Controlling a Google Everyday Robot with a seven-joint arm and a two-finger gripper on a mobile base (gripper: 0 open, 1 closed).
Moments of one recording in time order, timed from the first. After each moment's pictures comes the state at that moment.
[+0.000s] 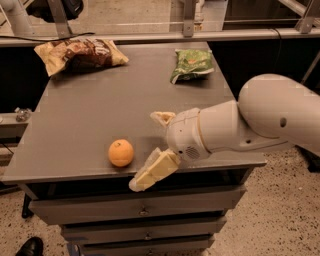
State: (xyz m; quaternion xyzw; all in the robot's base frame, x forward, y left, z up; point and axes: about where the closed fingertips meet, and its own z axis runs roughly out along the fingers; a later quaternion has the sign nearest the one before) arm 0.430 0.032 0.861 -0.56 0.67 0.29 0.39
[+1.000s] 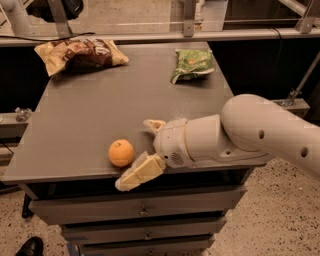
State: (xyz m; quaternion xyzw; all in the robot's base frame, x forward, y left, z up) arm 0.441 0.058 0.834 -0.52 0.68 0.33 0.40
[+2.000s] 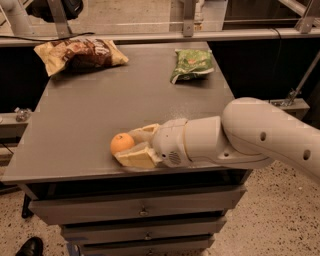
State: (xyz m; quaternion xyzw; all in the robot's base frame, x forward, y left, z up) arm 0.444 0.064 0.843 -0.49 0.68 0.34 0.42
